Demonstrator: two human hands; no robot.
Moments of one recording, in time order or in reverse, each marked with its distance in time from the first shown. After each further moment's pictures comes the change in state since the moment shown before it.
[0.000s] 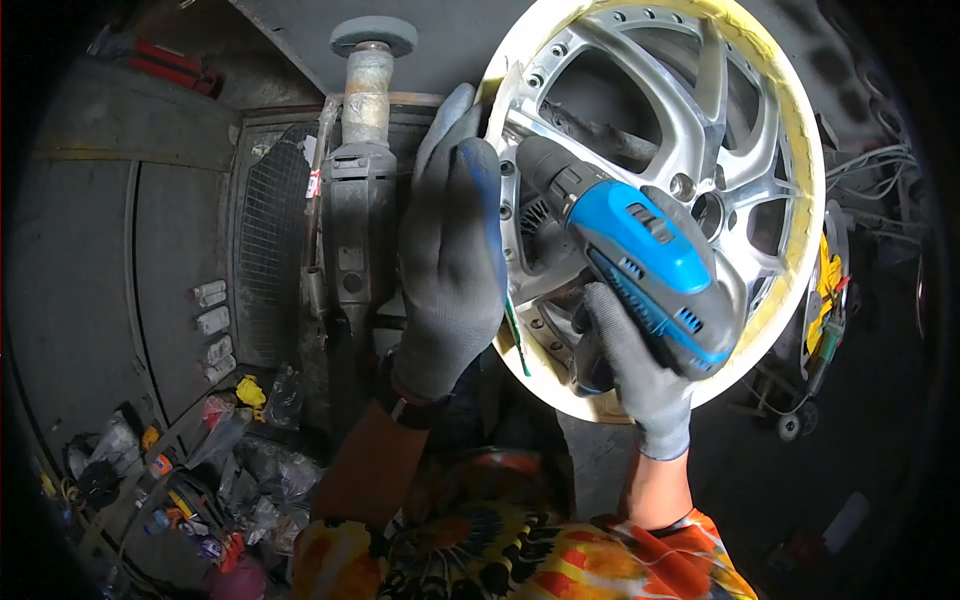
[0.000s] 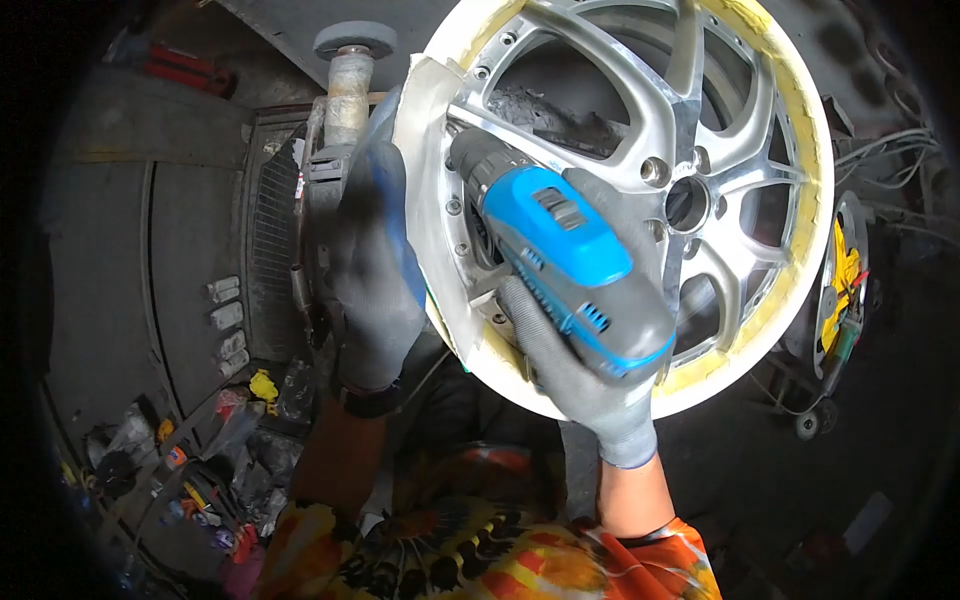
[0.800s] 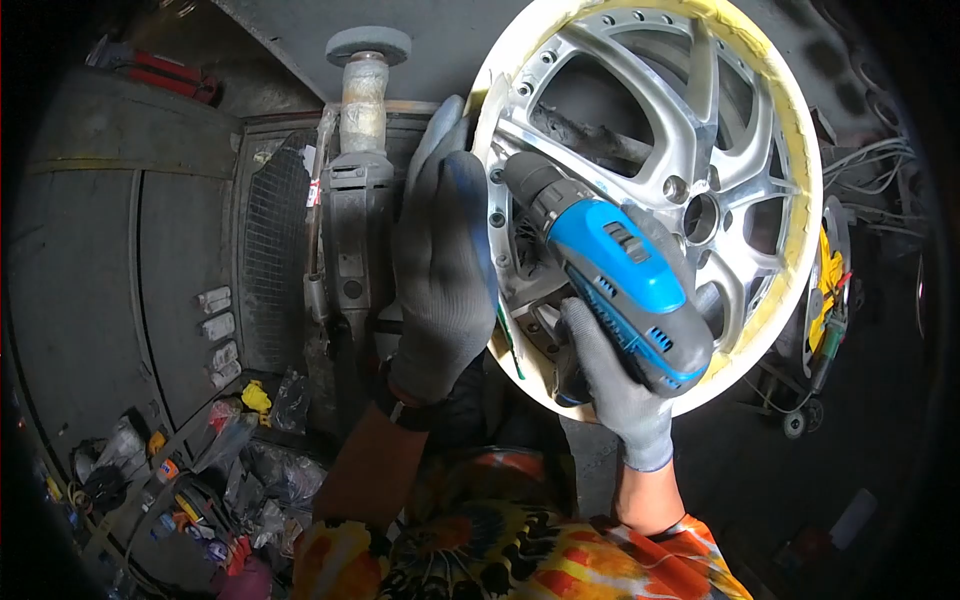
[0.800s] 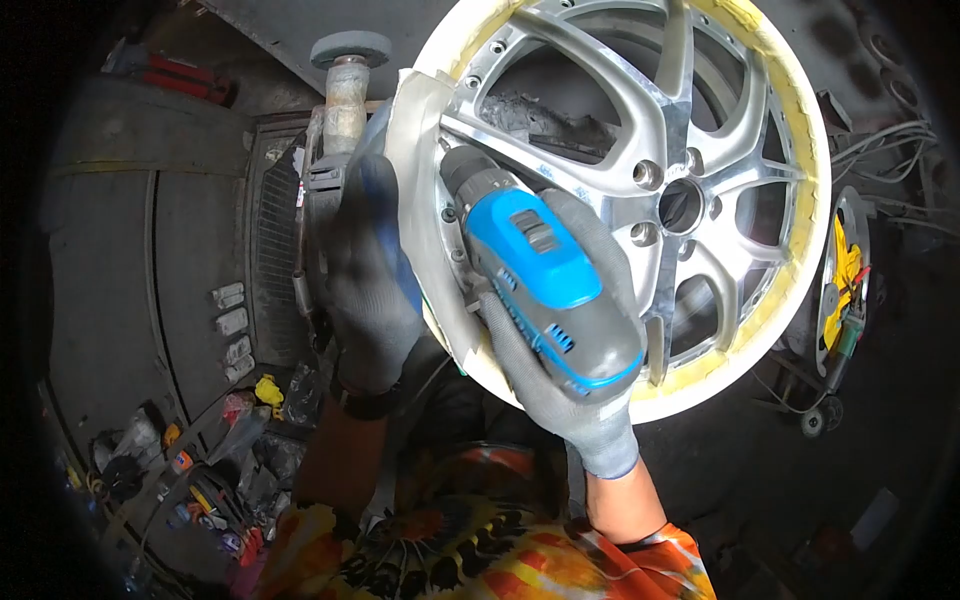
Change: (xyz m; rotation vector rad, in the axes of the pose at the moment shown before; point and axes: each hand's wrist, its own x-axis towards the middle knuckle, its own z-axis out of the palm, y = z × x) left_hand -0.013 0.005 0.000 0.317 -0.091 -0.022; right_hand -0.011 -0.005 0.019 0.235 0.090 0.214
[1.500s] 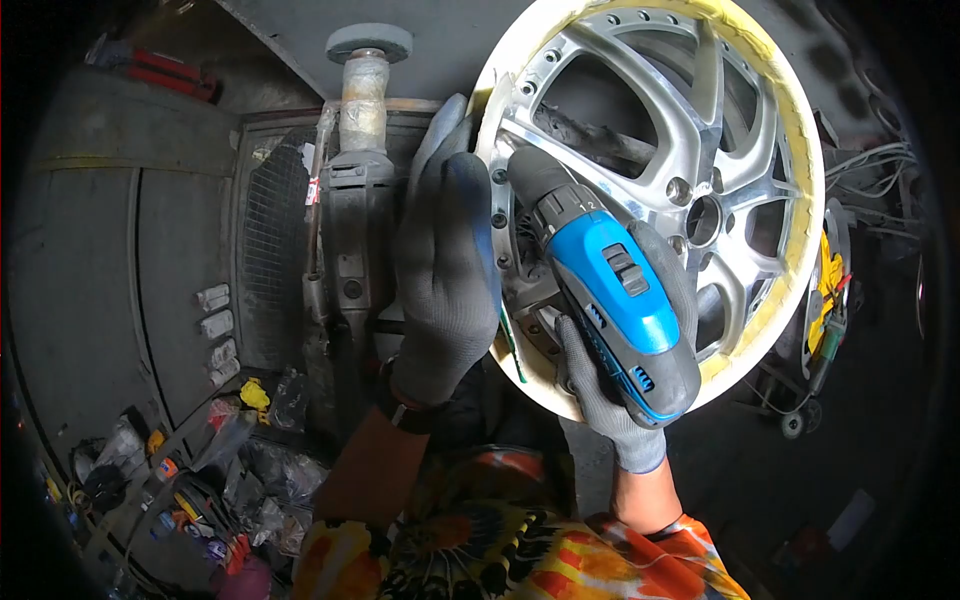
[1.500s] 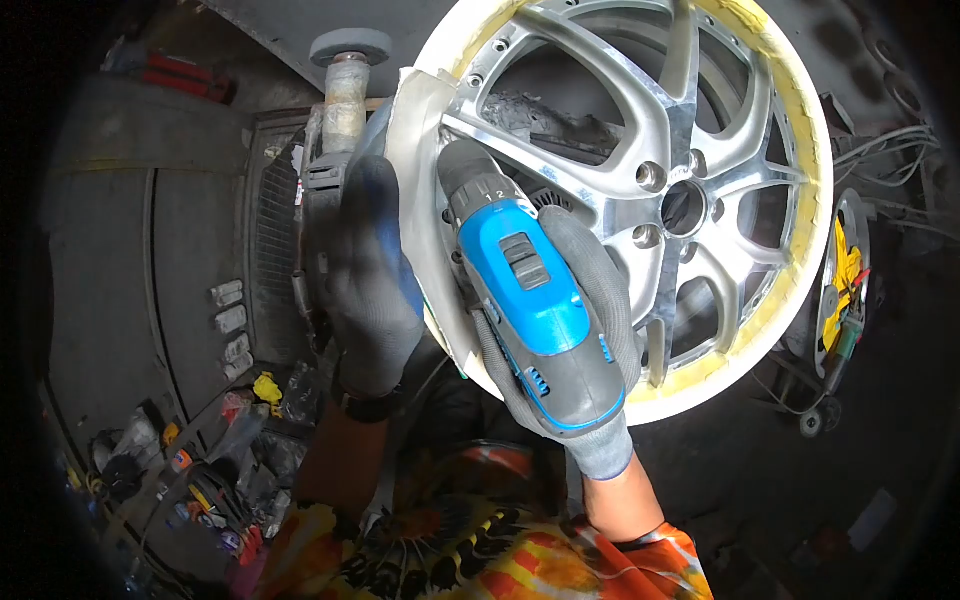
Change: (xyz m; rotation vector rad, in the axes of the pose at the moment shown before) left_hand 0.019 -0.003 0.002 -0.371 0.147 0.031; right_hand 0.000 0.011 -0.001 -0.270 -0.014 -0.247
